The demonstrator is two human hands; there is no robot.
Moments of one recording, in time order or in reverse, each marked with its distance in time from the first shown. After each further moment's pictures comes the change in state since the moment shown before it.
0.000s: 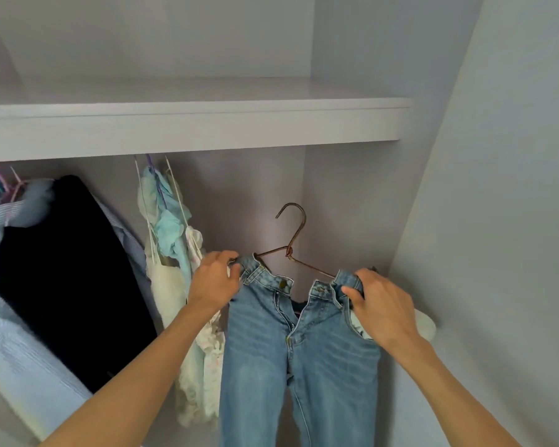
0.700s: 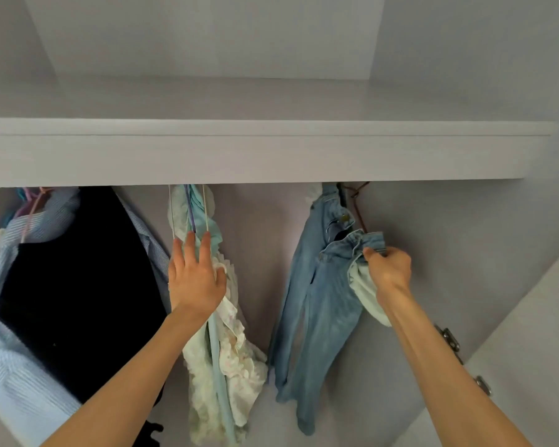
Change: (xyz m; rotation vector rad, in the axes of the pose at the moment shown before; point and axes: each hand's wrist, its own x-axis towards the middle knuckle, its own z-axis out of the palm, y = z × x) left_hand 0.073 -0.067 -0.033 0.344 0.178 -0.166; right_hand 0.174 -0.059 0.059 0.951 0.046 0.643
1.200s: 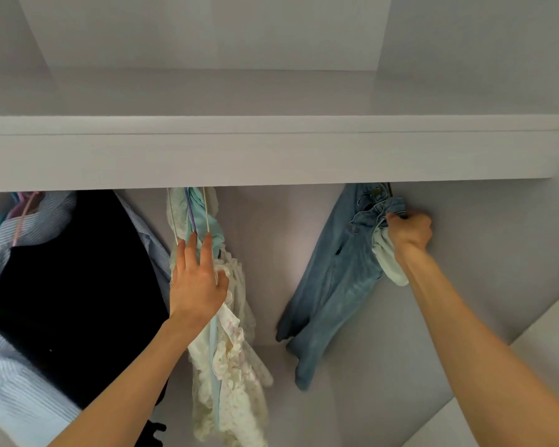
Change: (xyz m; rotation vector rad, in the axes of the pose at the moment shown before) left_hand 0.005 -0.002 0.007 -0.068 -0.008 0.047; right_hand 0.070 -0.031 0.007 -0.090 0.151 -0.100
